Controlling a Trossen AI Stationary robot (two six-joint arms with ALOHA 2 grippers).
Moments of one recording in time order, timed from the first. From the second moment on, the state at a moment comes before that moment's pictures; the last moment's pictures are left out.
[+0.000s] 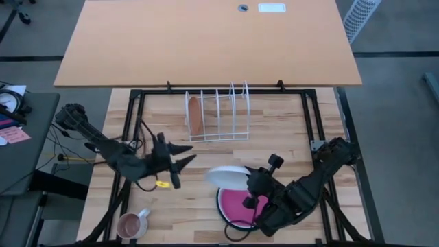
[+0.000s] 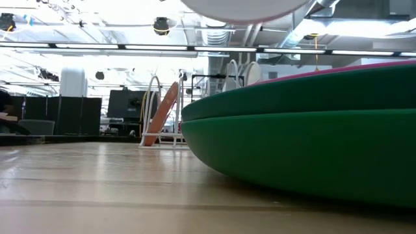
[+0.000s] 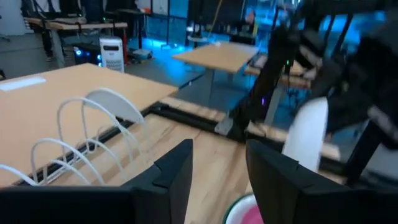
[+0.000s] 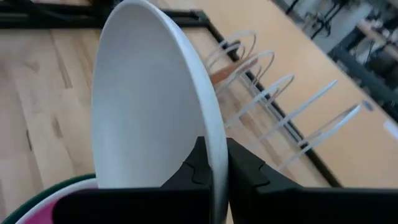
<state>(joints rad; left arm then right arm) -0.62 1.14 1.04 -0.01 -1.04 -0.27 0.69 1.94 2.11 -1.57 1.07 0.95</state>
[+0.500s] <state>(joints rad) -0.62 1.16 1.20 0.02 -1.04 -0.19 0.73 1.79 2.11 -1.57 1.41 0.74</state>
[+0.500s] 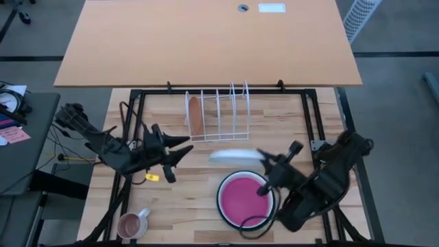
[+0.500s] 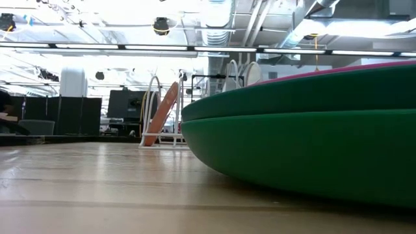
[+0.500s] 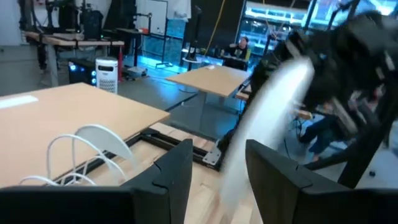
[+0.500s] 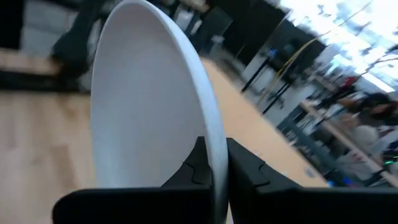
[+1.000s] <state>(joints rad) -0.61 1.32 1.38 0.18 -0.94 -0.03 0.65 1.68 2.11 -1.57 1.57 0.46</state>
